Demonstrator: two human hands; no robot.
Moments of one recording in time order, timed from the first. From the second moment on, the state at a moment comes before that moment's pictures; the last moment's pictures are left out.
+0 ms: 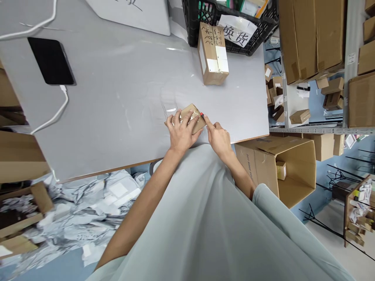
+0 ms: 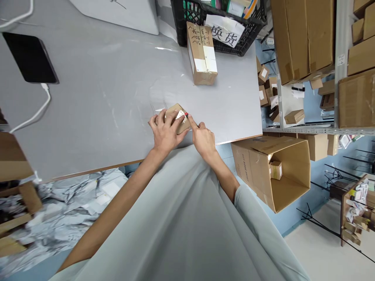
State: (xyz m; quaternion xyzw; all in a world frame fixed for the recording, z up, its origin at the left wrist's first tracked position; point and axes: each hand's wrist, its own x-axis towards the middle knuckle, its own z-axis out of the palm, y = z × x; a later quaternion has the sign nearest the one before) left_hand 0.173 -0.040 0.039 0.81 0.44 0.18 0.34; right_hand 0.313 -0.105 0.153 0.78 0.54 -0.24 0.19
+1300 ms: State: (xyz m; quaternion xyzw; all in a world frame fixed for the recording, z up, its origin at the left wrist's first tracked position) left_hand 0.123 -0.034 0.050 0.78 0.42 0.18 0.43; right_hand 0.347 -0.168 0.153 0.84 0.50 -0.19 -0.12
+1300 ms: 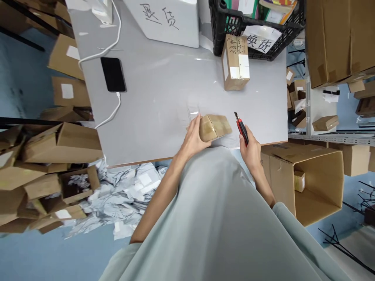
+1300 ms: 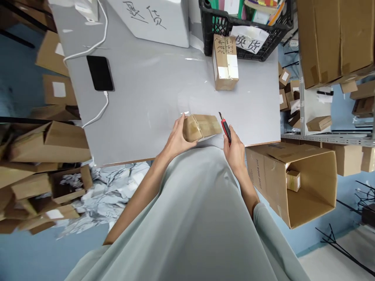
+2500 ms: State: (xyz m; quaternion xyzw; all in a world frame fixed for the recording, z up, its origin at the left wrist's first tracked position) left_hand 0.005 -0.059 -0.002 0.67 0.52 0.11 0.51; right_hand 0.243 -0.036 0.145 0.48 0.79 -0.27 0.29
